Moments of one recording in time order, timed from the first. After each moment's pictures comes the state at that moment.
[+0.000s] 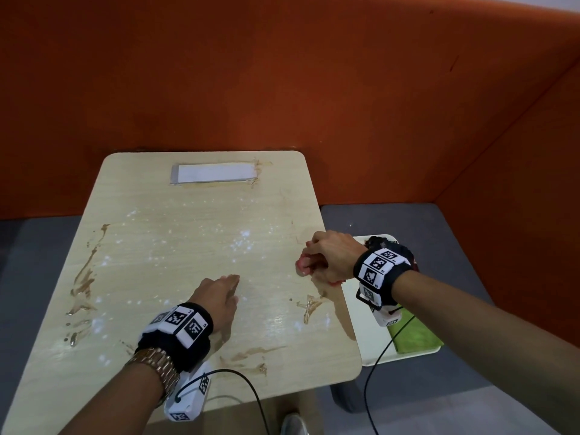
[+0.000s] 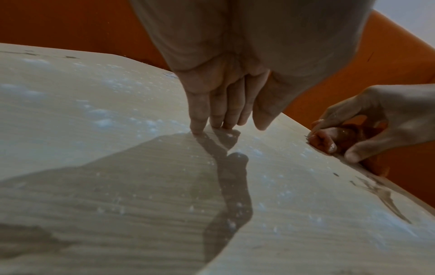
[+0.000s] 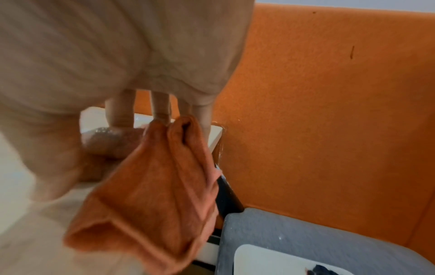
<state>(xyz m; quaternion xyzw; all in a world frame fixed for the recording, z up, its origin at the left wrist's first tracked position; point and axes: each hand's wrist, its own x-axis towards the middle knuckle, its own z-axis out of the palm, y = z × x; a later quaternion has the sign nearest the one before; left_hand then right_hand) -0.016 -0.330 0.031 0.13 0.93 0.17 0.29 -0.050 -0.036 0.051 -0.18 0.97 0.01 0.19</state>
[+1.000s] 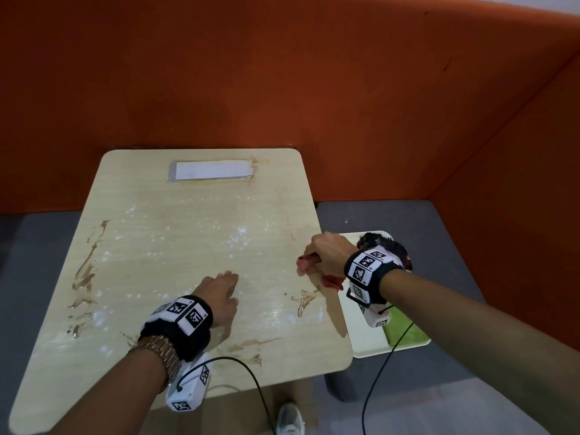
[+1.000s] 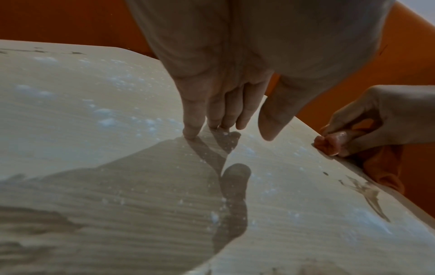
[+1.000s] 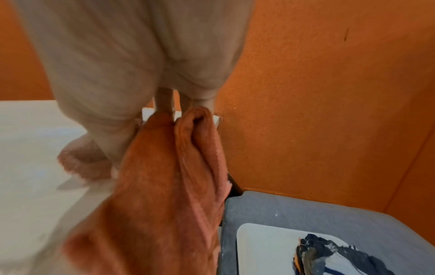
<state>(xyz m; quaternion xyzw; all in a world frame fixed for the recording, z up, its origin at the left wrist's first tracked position) -0.011 -0.323 0.053 0.14 0.91 0.15 0.35 -0.043 -0.044 0.061 -0.14 0.97 0.00 0.22</state>
